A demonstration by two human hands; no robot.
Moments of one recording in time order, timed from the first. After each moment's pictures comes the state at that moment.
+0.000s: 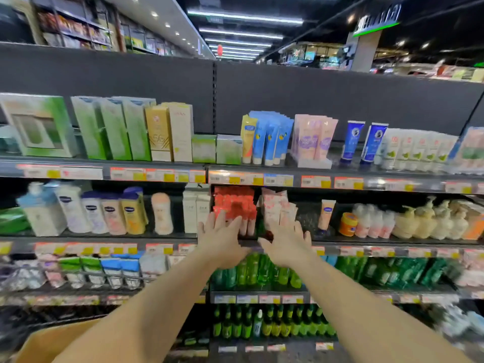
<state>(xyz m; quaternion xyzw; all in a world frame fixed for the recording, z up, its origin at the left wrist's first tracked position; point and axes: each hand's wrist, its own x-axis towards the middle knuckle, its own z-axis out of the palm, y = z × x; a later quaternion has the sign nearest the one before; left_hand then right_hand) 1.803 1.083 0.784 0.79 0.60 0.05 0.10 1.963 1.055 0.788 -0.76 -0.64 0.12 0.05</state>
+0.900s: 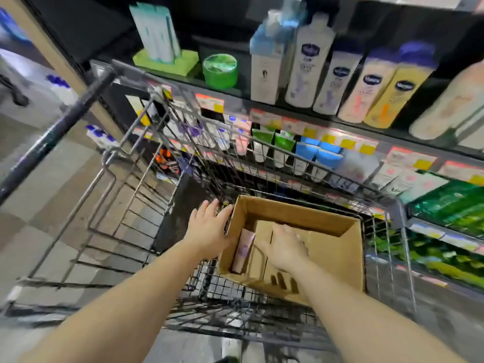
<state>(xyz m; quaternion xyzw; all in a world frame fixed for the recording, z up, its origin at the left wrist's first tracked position) 1.221 1.058 0.521 0.64 0.74 -0.09 0.21 1.404 1.084 0.512 -0.64 -0.68 0.34 -0.13</state>
